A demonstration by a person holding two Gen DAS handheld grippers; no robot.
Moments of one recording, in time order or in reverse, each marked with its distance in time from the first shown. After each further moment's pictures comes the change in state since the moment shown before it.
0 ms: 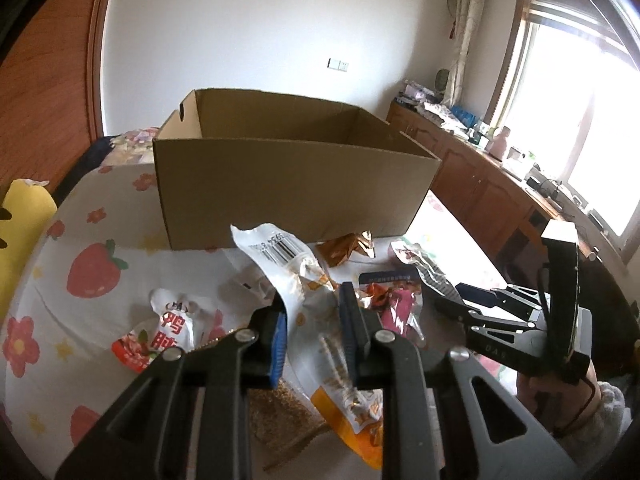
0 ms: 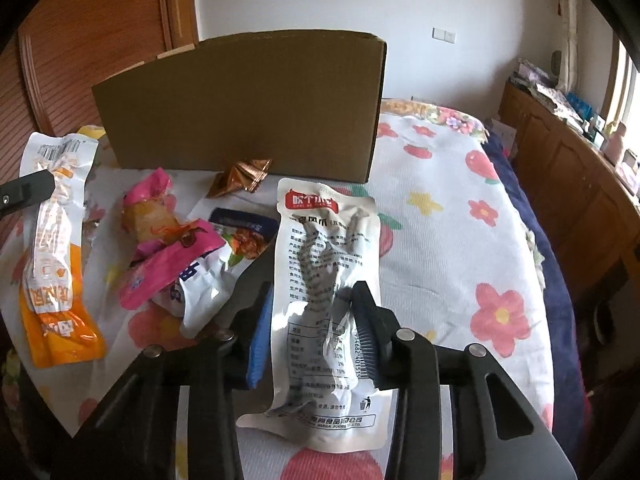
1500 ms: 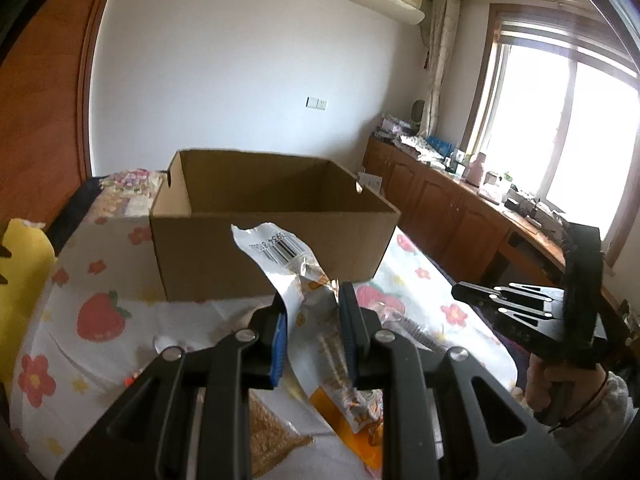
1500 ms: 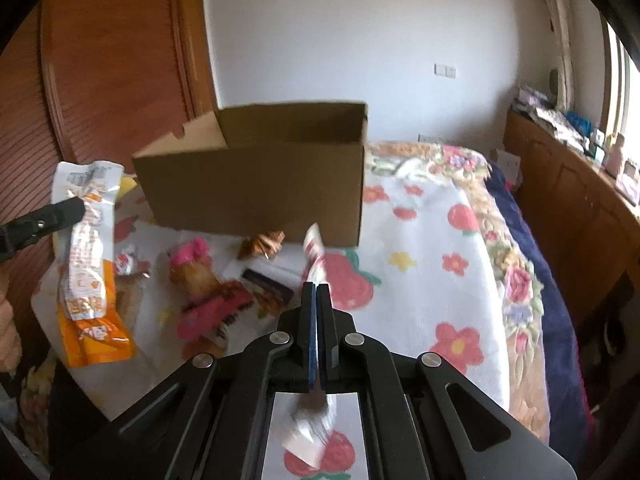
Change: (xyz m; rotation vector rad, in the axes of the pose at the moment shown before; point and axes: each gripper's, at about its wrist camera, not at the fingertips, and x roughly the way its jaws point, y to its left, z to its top) left arm -0.045 -0.016 0.025 0.049 -0.141 -0.058; right arm -0.085 -0.014 0.024 -0.016 -0.177 0.054
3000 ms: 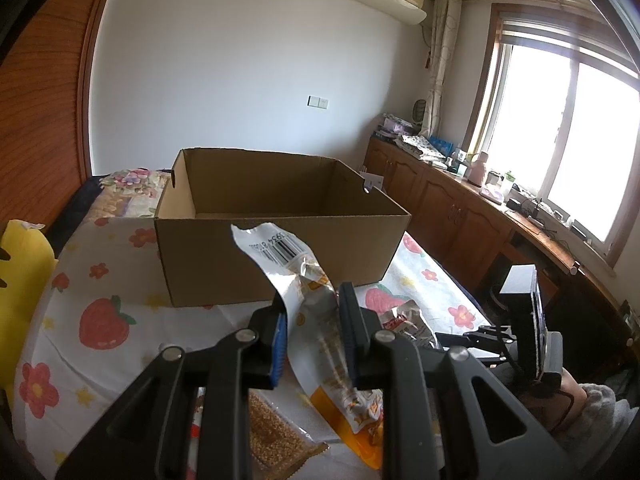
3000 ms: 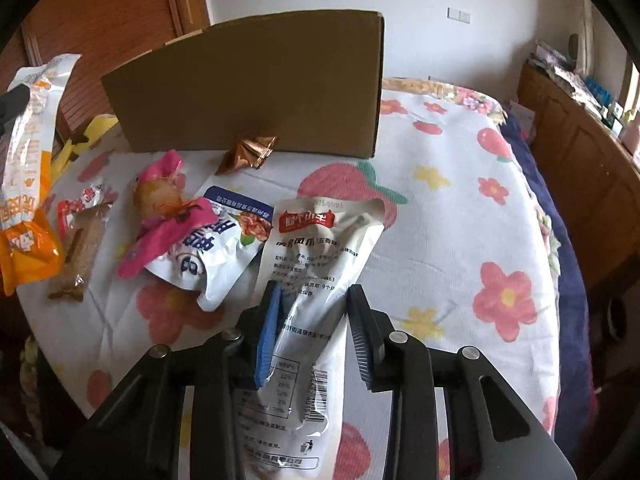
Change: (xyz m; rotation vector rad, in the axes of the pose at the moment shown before) left arm 0.006 0.009 0.004 -0.004 0.011 0.002; right arm 0.068 -0.005 -0.047 0.010 0.246 0.012
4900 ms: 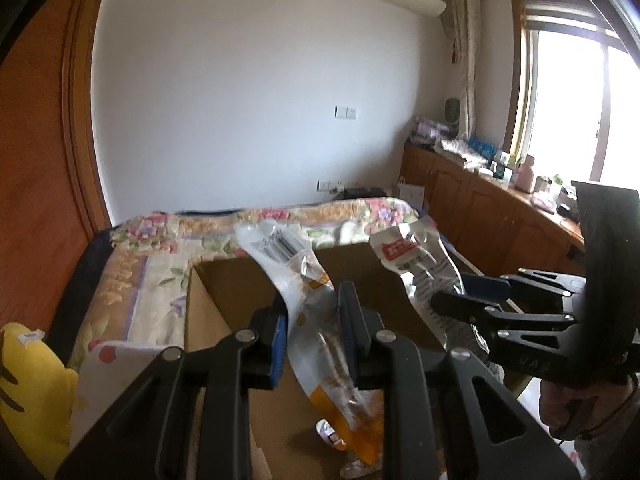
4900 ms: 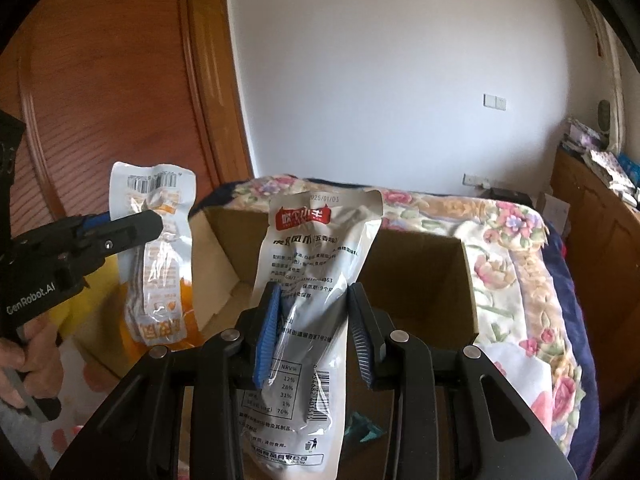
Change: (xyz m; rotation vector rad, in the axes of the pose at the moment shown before) left arm 0.165 0.086 0.152 0.078 -0.010 0.123; right arm 0.051 0.019 0.255 -0.059 -0.280 0.093
